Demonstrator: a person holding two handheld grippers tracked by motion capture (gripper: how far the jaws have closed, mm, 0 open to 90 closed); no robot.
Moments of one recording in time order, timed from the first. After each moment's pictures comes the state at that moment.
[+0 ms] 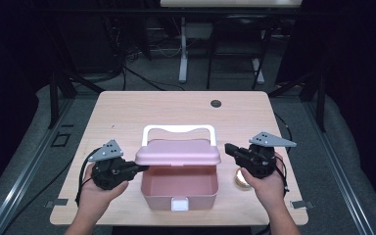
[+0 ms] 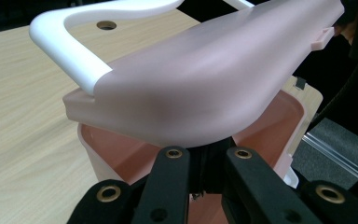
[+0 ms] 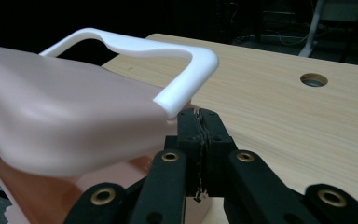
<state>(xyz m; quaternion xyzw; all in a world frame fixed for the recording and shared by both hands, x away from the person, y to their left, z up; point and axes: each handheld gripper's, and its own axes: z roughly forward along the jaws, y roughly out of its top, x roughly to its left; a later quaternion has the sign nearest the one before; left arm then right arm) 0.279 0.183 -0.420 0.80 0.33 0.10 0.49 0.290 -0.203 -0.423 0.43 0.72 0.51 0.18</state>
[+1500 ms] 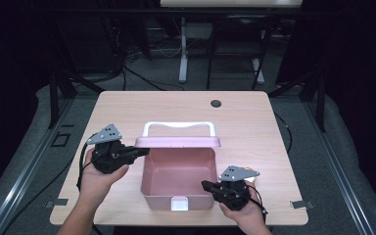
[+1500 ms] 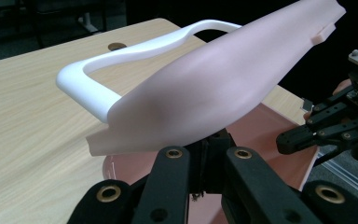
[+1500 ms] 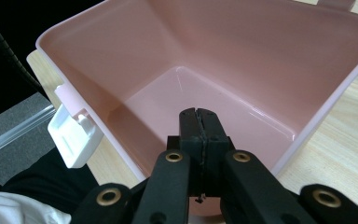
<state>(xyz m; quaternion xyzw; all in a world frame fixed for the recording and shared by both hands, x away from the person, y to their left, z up) 0.305 0.184 -0.402 0.79 0.34 0.11 0.51 0.252 -0.153 -0.496 0.36 0.80 0.47 0.11</state>
